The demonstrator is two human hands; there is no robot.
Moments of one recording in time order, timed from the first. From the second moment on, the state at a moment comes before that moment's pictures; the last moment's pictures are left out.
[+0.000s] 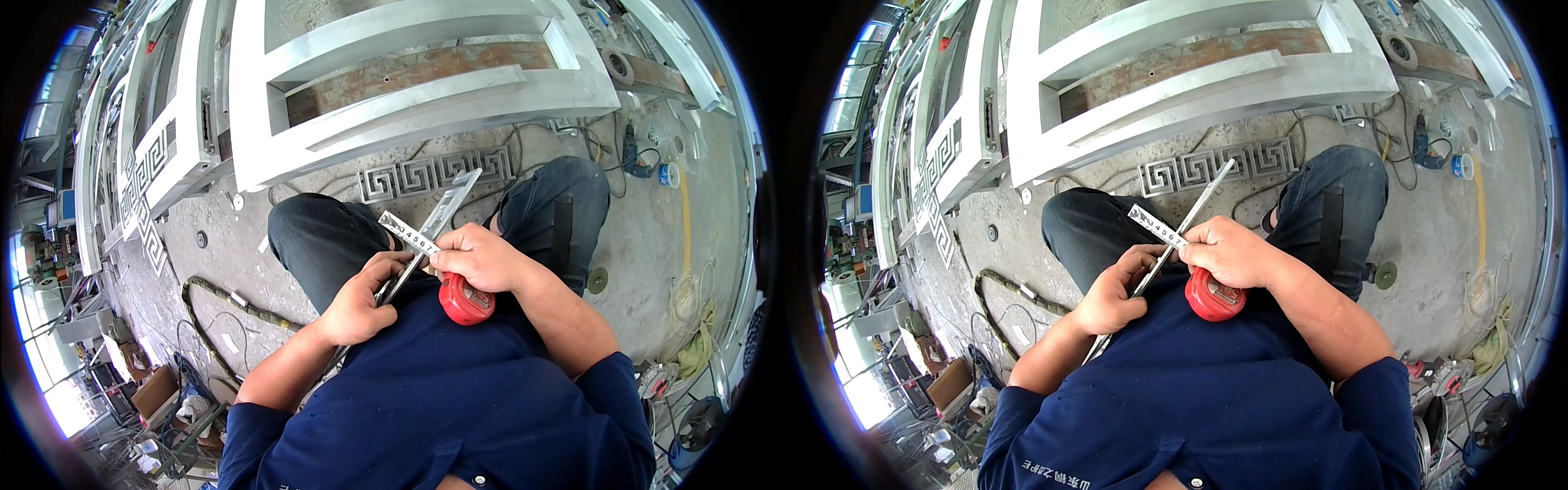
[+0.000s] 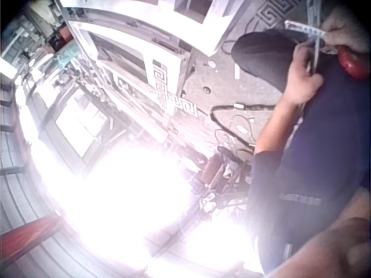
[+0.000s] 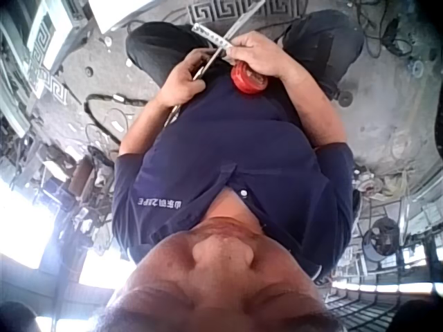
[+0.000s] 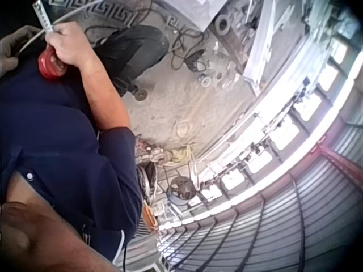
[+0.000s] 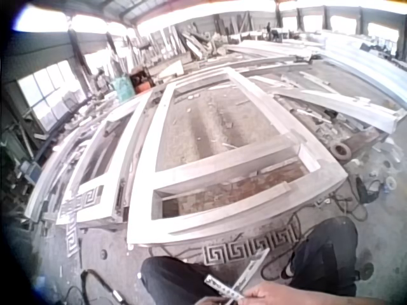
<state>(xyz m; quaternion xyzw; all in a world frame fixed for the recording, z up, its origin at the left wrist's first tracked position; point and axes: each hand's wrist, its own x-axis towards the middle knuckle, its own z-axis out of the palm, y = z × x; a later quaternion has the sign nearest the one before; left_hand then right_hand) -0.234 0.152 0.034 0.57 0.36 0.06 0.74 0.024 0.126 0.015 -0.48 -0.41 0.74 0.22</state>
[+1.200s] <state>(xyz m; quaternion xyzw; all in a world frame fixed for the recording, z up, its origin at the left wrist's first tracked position) -0.262 0.220 0.017 0.71 0.54 -0.13 0.45 0.207 0.079 -0.040 -0.58 -0.13 0.39 0.71</state>
